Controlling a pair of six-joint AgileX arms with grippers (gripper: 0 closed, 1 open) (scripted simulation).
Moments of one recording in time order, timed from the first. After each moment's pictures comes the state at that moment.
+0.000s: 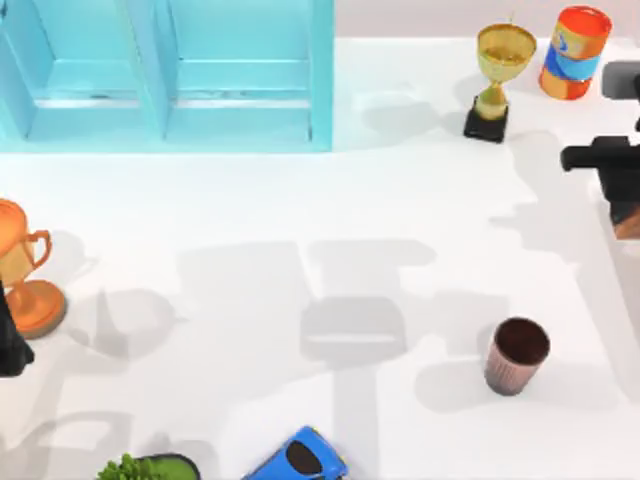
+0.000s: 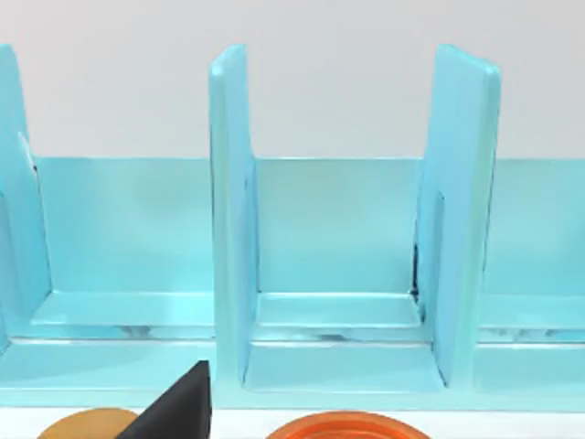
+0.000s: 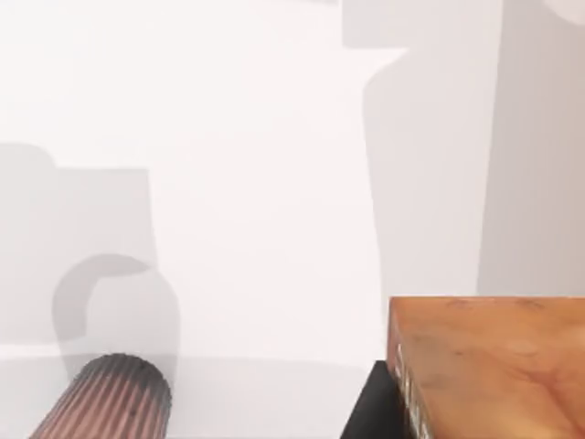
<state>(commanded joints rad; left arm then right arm) 0.00 0.00 0.00 0.00 0.00 0.00 0.18 1.78 1.48 -1.17 0.02 0.19</state>
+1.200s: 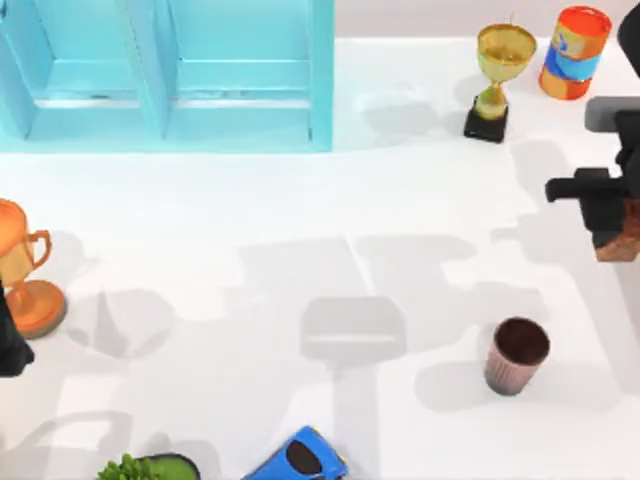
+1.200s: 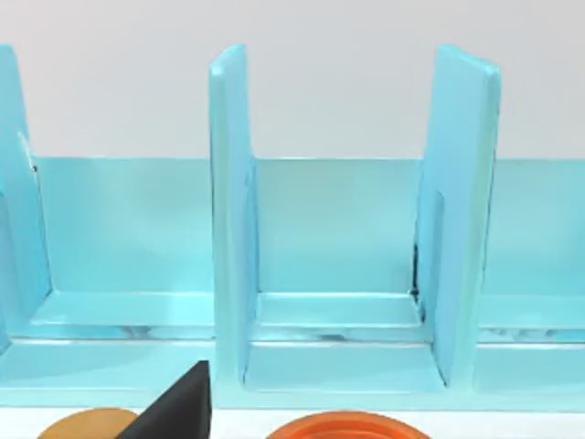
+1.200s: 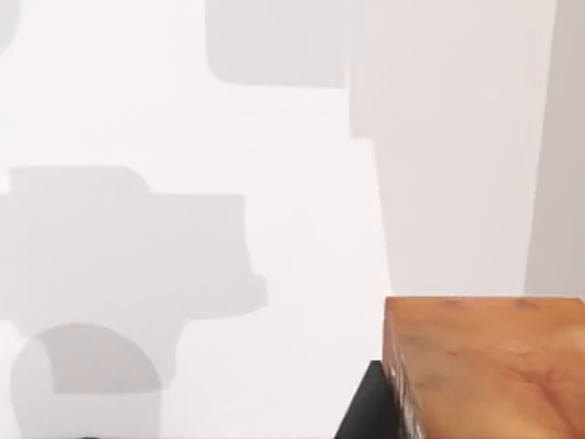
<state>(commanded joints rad) 0.00 0.00 0.00 0.00 0.00 0.00 0.18 1.83 1.35 -1.00 0.02 0.19</state>
